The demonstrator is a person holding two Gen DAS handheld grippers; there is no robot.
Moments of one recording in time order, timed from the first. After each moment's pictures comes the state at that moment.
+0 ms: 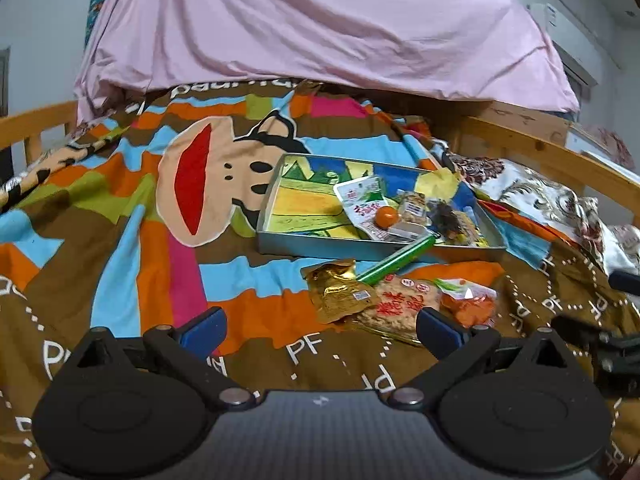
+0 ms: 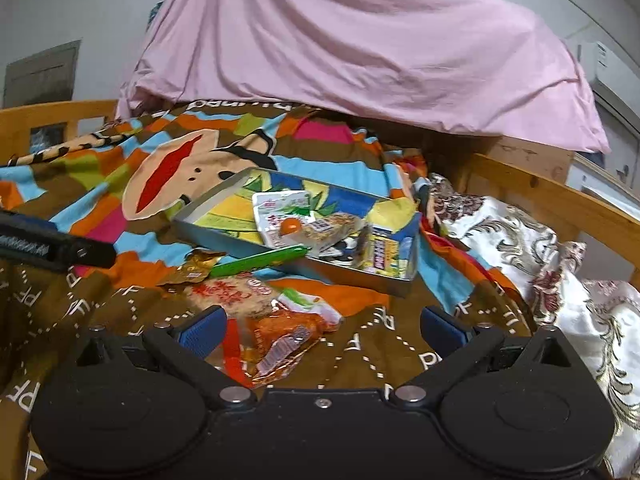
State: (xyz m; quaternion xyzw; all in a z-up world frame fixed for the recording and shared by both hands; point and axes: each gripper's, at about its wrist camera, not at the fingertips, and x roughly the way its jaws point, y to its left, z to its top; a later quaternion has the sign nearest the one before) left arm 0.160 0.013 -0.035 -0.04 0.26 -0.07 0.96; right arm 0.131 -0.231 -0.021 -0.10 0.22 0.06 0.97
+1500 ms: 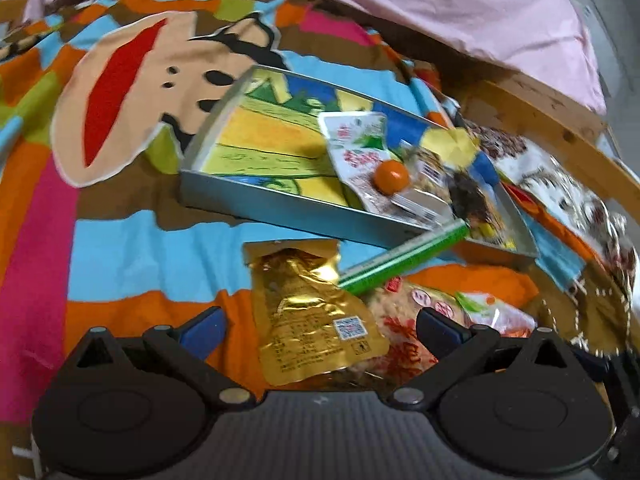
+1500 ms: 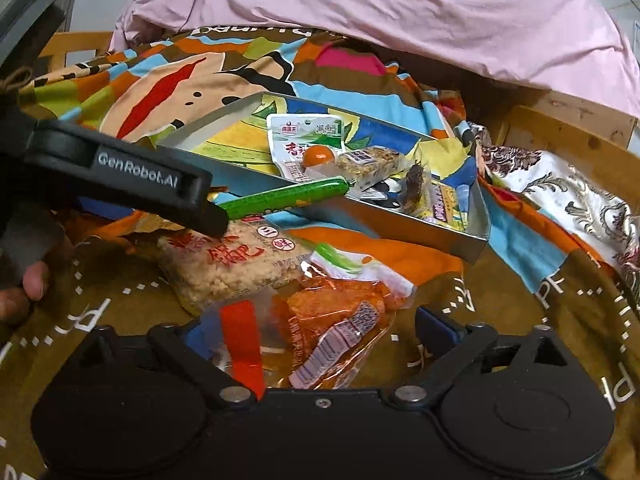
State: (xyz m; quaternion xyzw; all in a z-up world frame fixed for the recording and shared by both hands) left arm 0.289 -0.010 -0.101 -0.11 0.35 -0.13 0.92; right arm 0.223 -0.192 -0.095 -0.12 0.29 0.06 0.95
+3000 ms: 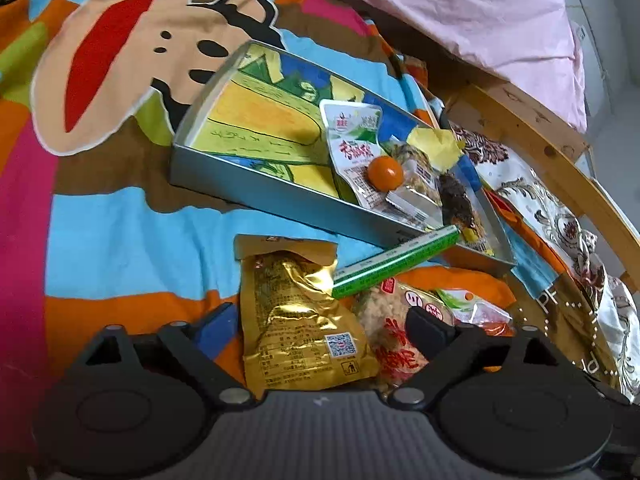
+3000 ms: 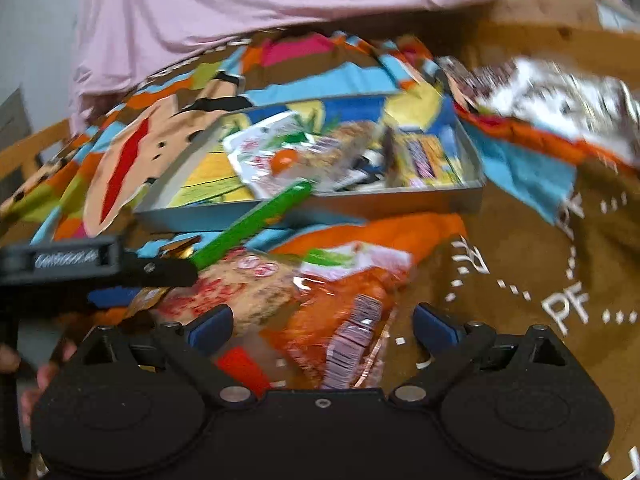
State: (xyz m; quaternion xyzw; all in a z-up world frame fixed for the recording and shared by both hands) left arm 0.306 0.016 -0.111 -0.17 0.38 -0.19 0.89; right arm 0.250 -0.233 -0.091 0.08 0.33 0.05 0.94
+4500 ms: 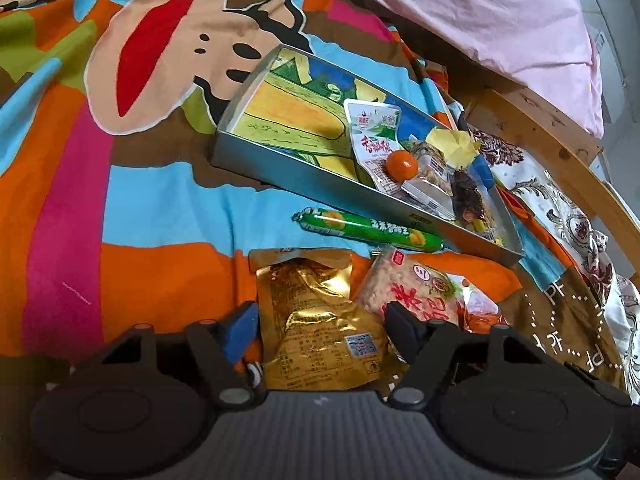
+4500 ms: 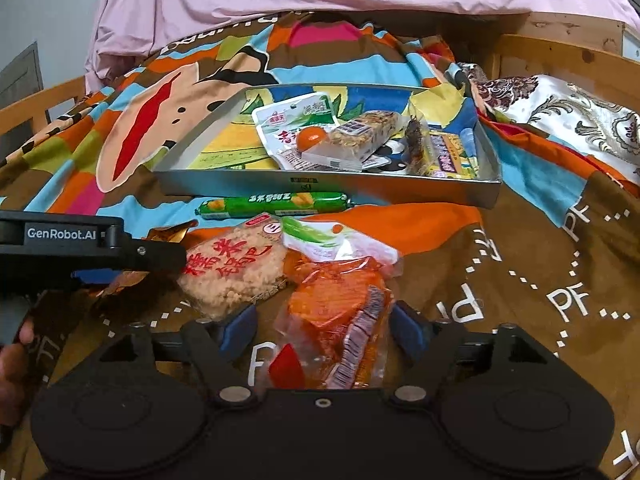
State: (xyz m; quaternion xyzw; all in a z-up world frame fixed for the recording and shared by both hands) left arm 0.270 0.024 -0.104 -0.18 0.38 -0.14 0.90; right arm 0.231 -0.205 -0.091 0.00 0.34 0.06 0.94
